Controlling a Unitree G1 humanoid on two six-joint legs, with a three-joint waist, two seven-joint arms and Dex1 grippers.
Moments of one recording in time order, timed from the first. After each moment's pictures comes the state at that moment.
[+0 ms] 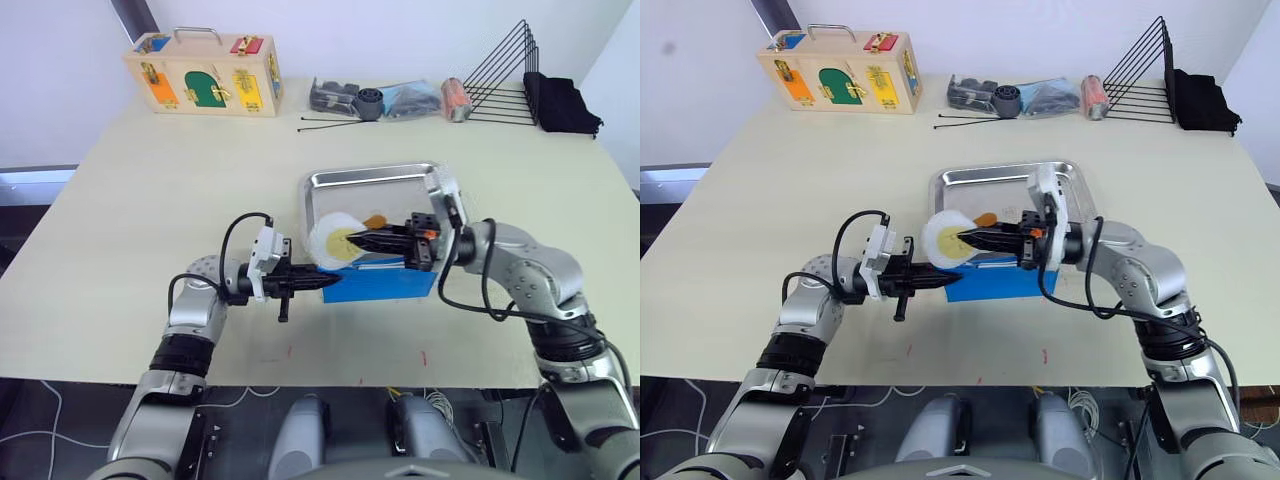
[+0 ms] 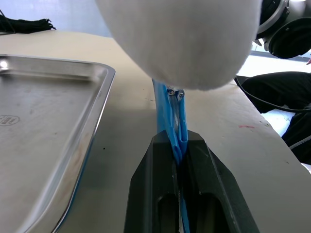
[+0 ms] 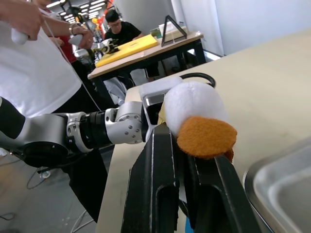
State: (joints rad) left arm -0.44 0.47 -0.05 0.36 -0.42 0.00 -1.50; right arm -0.59 -0.36 0.14 -0.17 0.72 0.69 0.98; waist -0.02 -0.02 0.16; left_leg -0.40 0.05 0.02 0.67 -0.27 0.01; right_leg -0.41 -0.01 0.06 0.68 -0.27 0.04
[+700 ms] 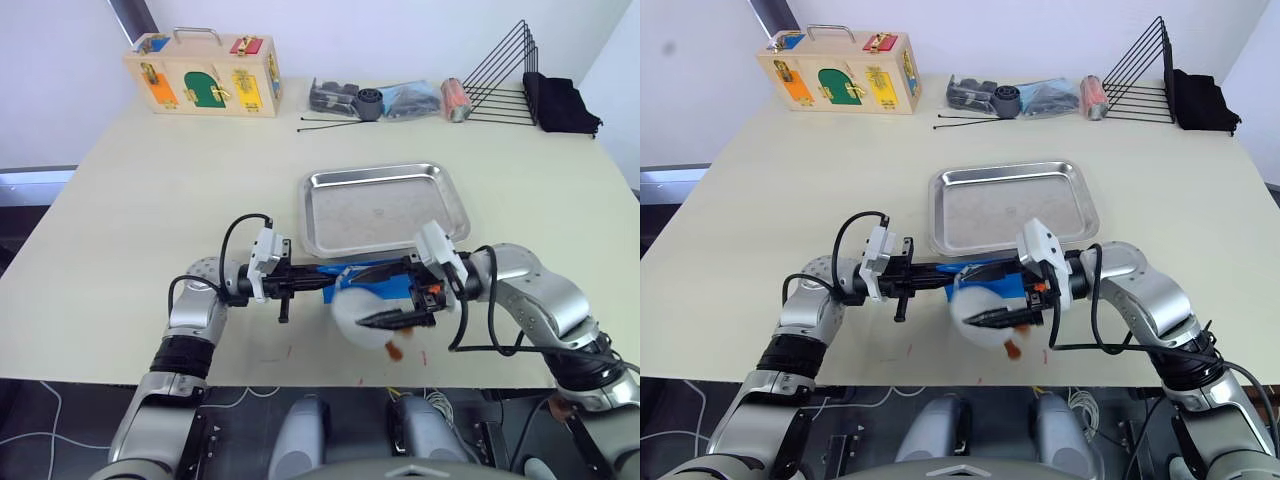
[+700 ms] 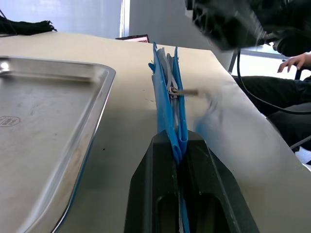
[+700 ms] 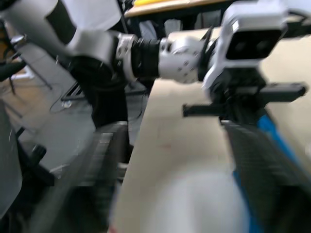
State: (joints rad) left arm -0.44 0.47 -0.05 0.36 -0.42 -0.01 -1.50; right arm -0.46 -0.53 0.30 -0.29 0.55 0.51 1.23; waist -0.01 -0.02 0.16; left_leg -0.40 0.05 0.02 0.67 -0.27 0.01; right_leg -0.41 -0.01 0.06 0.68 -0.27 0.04
